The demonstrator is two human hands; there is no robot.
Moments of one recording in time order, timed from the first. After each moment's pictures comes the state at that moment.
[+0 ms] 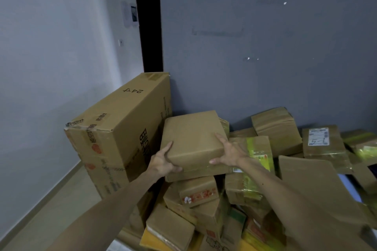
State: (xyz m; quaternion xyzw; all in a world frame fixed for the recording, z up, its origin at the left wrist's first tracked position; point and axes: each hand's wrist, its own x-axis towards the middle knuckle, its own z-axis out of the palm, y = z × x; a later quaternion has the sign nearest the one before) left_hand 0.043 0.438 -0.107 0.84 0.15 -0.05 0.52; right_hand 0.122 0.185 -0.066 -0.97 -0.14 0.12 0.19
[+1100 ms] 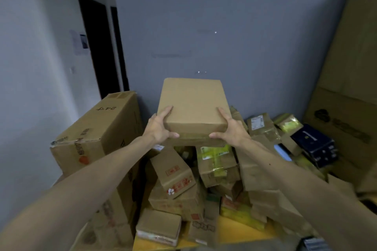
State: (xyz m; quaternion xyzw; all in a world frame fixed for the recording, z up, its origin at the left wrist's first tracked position) left_hand -0.010 0.386 0.054 0.91 -0.09 0.09 0.39; right_hand -0.032 0.119 0.049 -0.93 -0.04 -0.11 0.34
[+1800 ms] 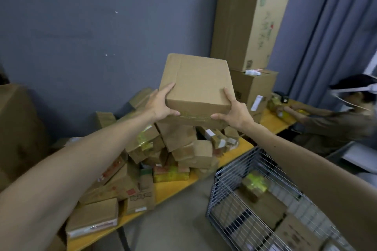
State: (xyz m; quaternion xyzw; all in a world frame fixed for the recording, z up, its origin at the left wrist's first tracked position) left_hand -0.111 0.191 0.080 0.86 -0.34 0.02 0.37; right_hand -0.267 -0.029 0.069 -0.91 0.19 -0.21 0.32
